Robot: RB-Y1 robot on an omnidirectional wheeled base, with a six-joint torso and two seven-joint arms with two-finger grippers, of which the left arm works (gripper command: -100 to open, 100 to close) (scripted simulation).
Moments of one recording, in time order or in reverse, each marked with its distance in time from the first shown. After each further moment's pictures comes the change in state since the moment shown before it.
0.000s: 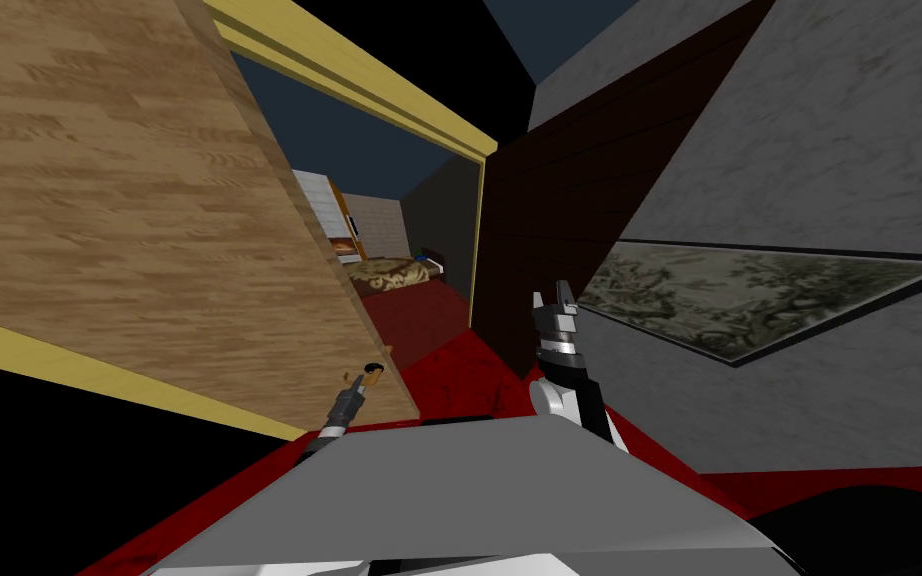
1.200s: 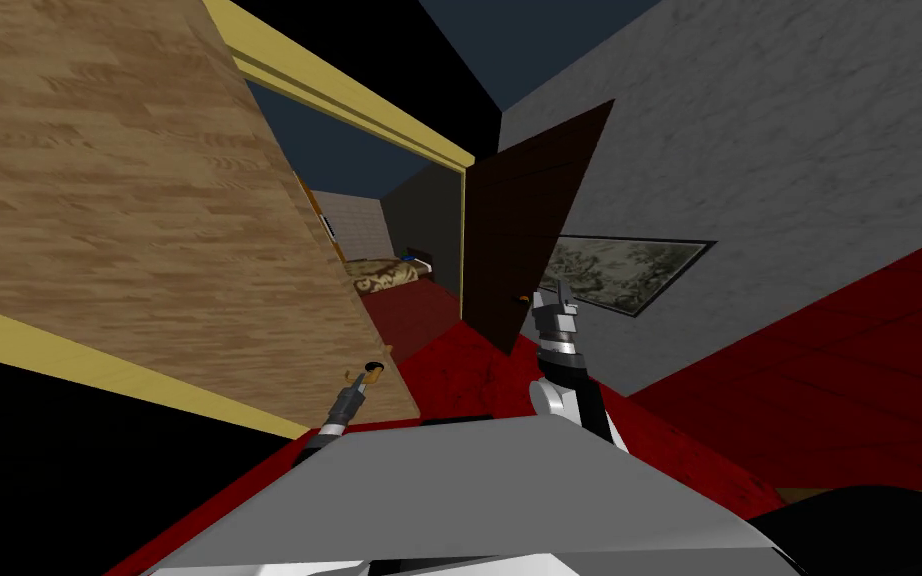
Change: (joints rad) arm -0.048 0.041 -0.070 0.078 0.036 -0.040 0.013
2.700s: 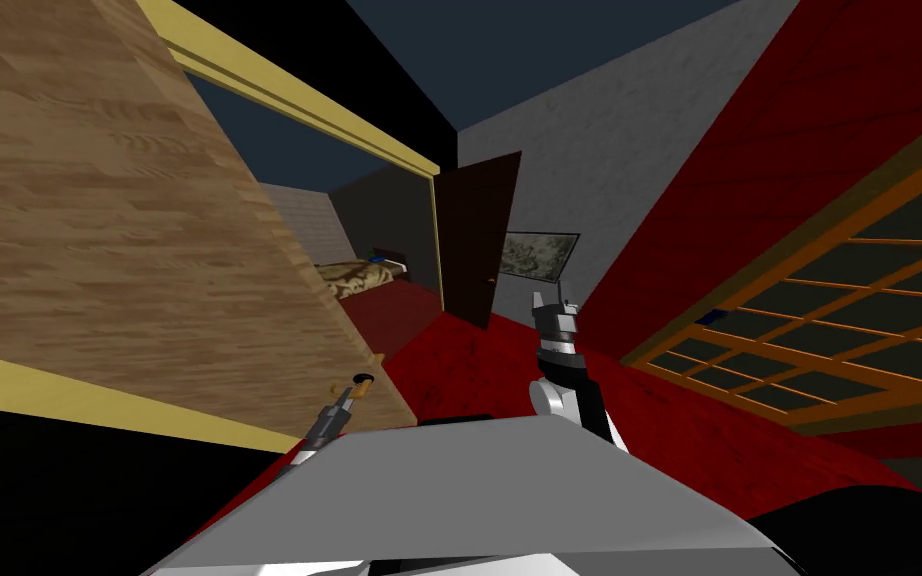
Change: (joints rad) arm 0.038 0.049 -0.028 0.112 0.003 -0.167 0.061
